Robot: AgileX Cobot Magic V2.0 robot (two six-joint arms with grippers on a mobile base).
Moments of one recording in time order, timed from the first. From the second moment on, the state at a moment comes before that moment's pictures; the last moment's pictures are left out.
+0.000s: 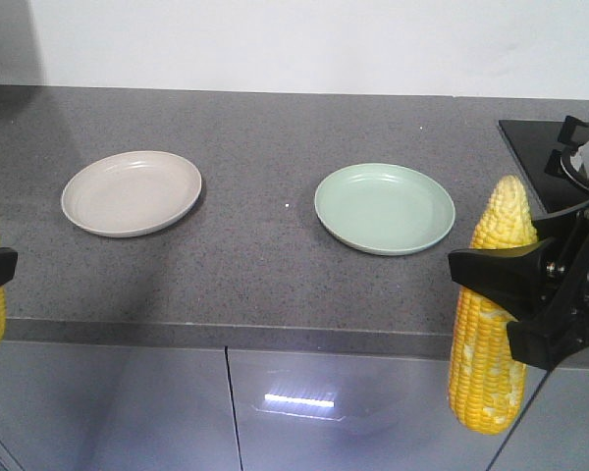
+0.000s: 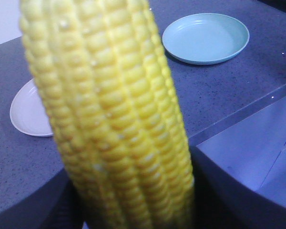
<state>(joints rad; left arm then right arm) -0.41 0.74 -0.92 -0.03 0.78 0.14 0.25 0.89 -0.90 0.60 0.76 -0.64</state>
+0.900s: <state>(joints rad) -0.41 0.74 -0.92 -0.03 0.78 0.14 0.25 0.89 -0.90 0.60 0.76 -0.64</state>
